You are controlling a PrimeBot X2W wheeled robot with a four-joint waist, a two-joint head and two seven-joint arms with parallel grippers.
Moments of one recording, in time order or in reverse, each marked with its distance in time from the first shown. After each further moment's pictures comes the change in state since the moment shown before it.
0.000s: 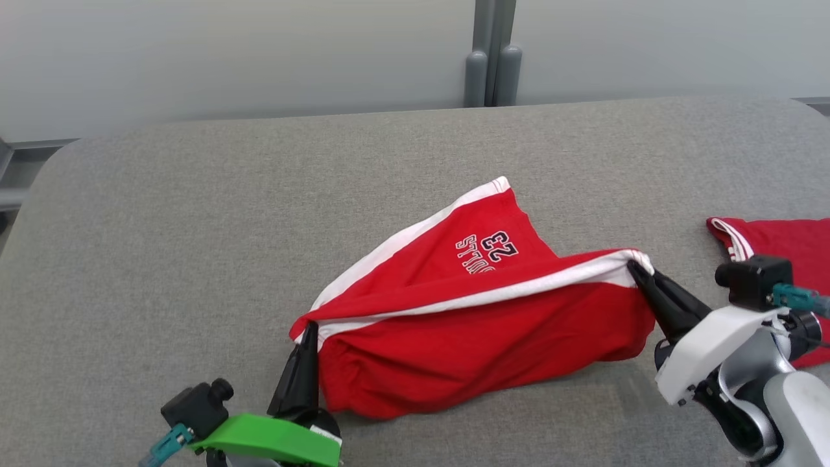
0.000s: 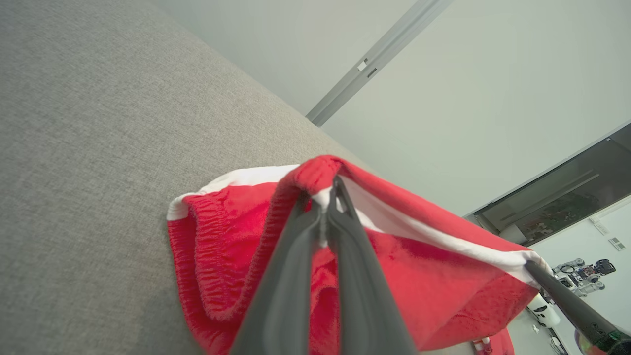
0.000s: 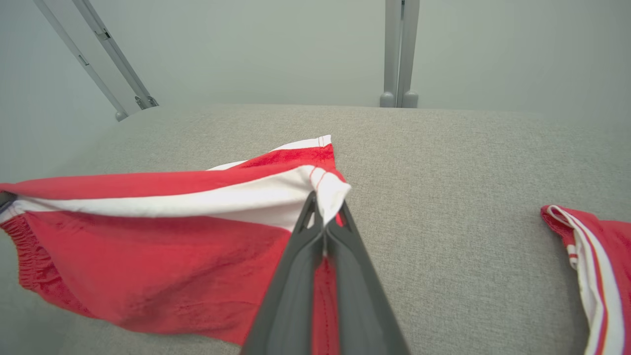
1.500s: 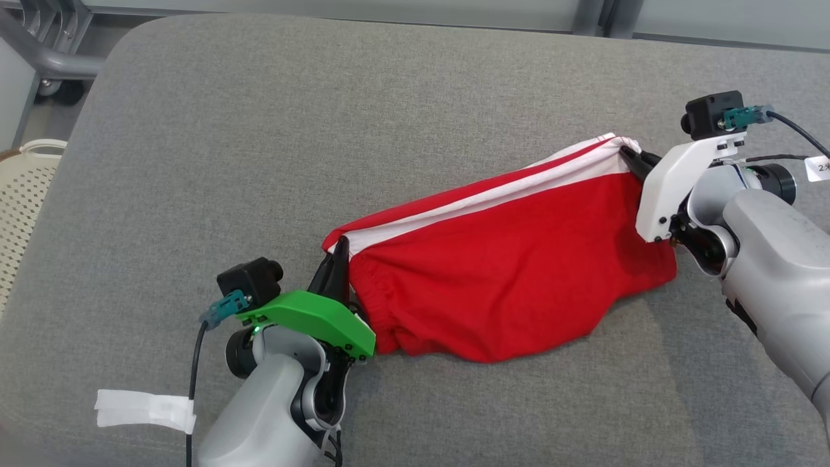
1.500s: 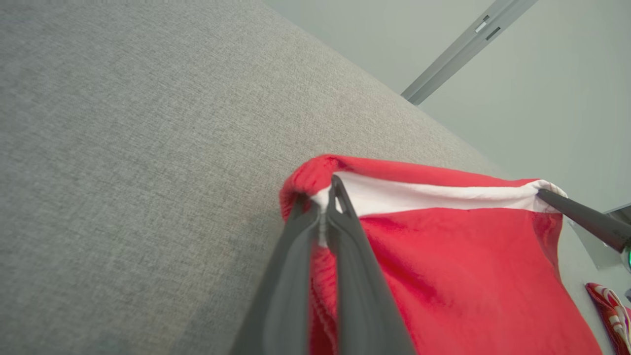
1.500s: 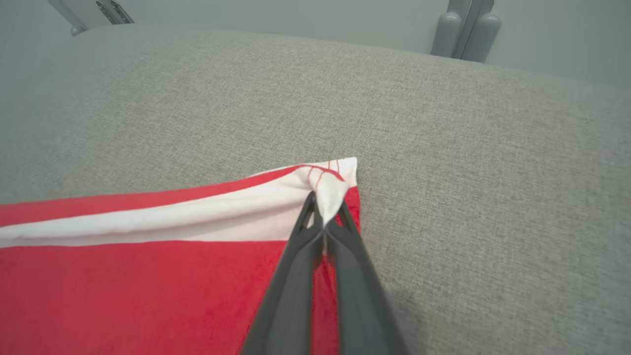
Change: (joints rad) left arm -0.470 -0.037 -0.188 0.394 -0.030 0.165 0.039; right arm -0.855 -0.055 0.597 0.942 0.396 0.000 -0.081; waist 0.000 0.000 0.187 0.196
